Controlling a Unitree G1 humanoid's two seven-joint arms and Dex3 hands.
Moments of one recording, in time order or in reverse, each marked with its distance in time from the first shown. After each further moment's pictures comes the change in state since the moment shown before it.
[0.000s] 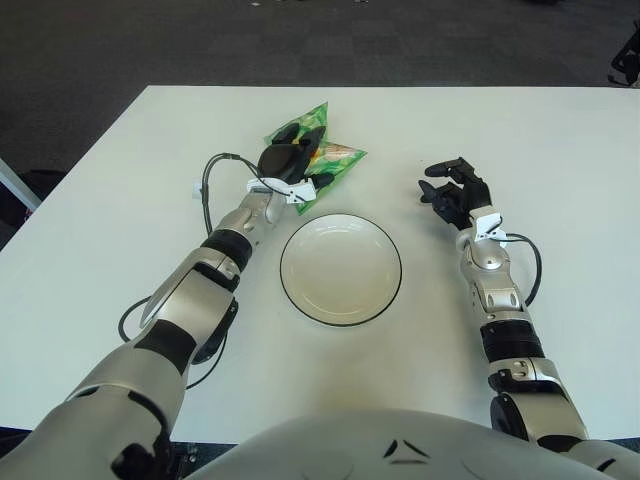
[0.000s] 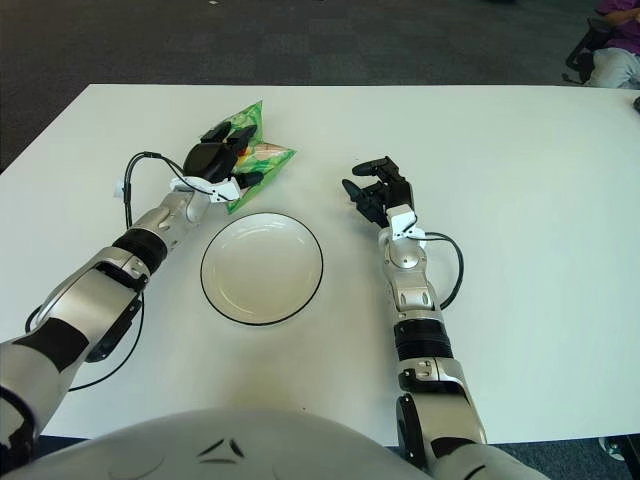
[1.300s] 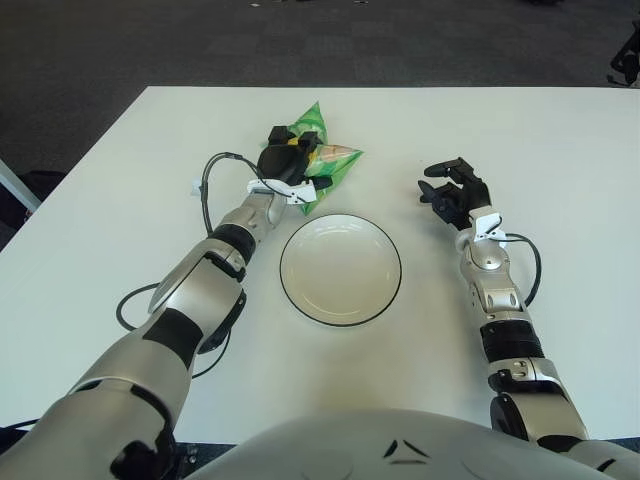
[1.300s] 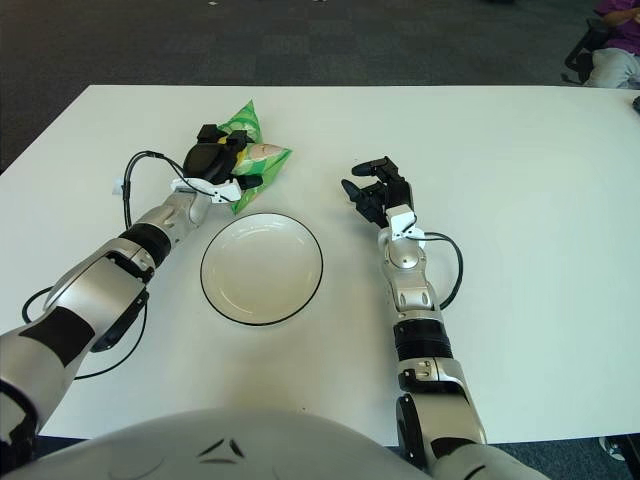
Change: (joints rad) left arm -0.070 -0.020 -0.106 0.190 0.054 0.012 0.215; right arm 0.000 0.000 0.003 0.000 0.001 0.000 0.001
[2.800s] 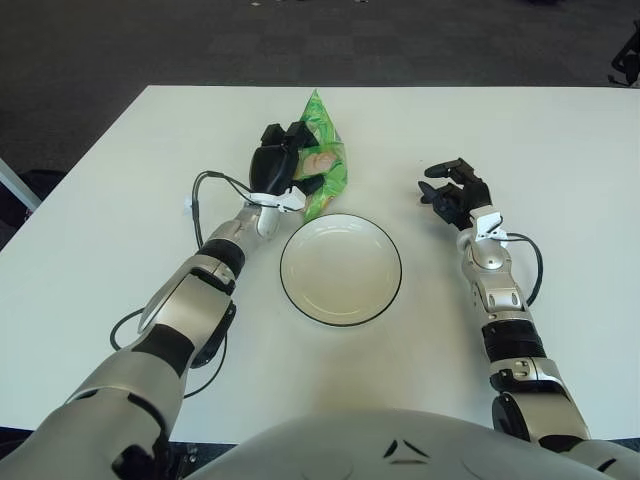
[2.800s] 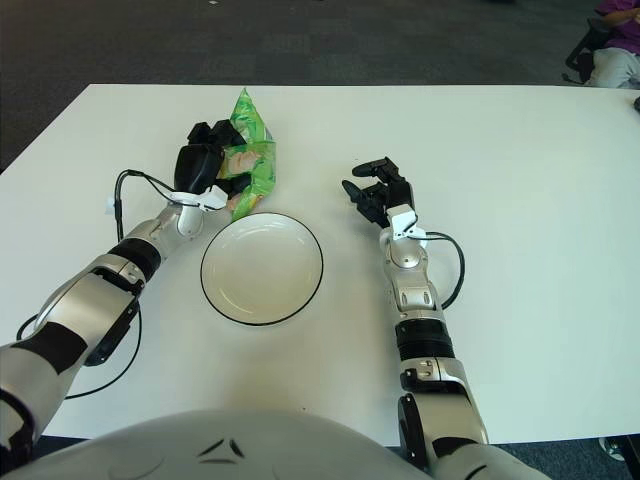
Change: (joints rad) left arm 0.101 0.037 0.122 -0.105 -0.073 -0.361 0.237; right arm -0.001 -0.012 -0.001 0.000 -0.001 0.013 0.010
